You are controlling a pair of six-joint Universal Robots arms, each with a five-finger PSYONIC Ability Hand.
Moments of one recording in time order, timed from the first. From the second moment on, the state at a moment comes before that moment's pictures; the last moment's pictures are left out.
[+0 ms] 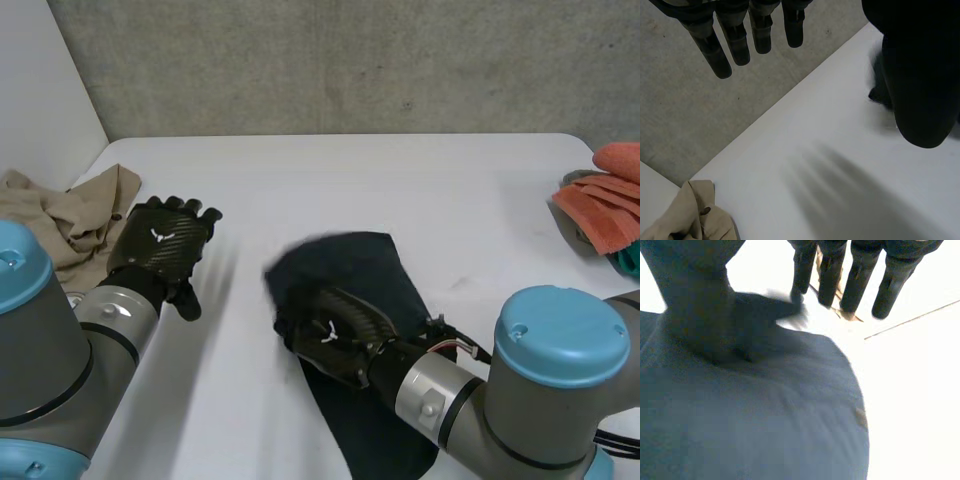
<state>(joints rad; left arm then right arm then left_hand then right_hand) 4.24 -1.72 -1.81 3.35 -1.67 3.53 2.21 -1.19 1.79 -0.34 1.08 2.17 0.19 0.21 0.21 0.20 0.05 0.35 0.37 0.40 0.39 0.21</state>
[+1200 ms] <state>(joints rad) 3.92 -2.20 -1.09 2.85 -1.83 3.28 1.87 -0.99 1.26 0.14 1.20 2.63 0.16 0.20 0.19 0.20 0.05 0.20 0.19 0.21 0.21 0.05</state>
